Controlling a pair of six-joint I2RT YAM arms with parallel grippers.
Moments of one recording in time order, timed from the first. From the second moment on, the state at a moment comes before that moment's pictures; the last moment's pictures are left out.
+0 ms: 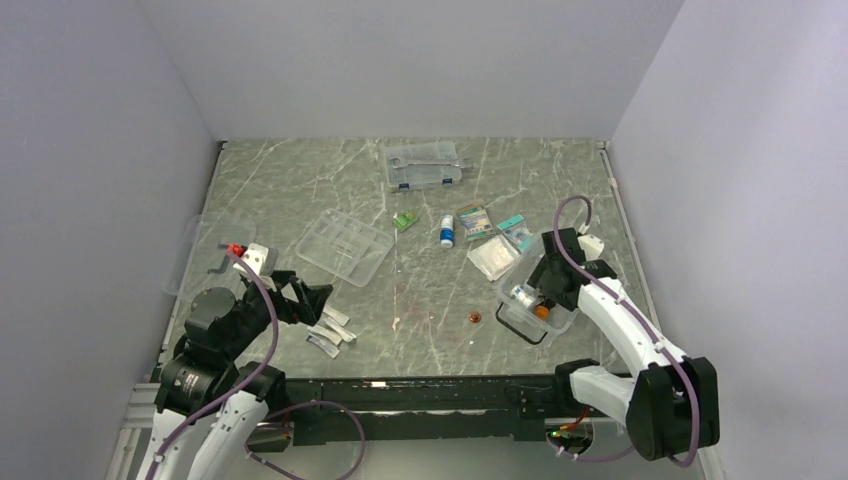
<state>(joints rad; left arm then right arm) -0.33 0.25 0.65 -0.61 0.18 -0.23 0.19 1.09 0.64 -0.66 0.33 0.76</state>
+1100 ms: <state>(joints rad) -0.33 0.27 0.65 -0.61 0.18 -0.23 0.19 0.89 0.84 -0.71 -0.09 0.36</state>
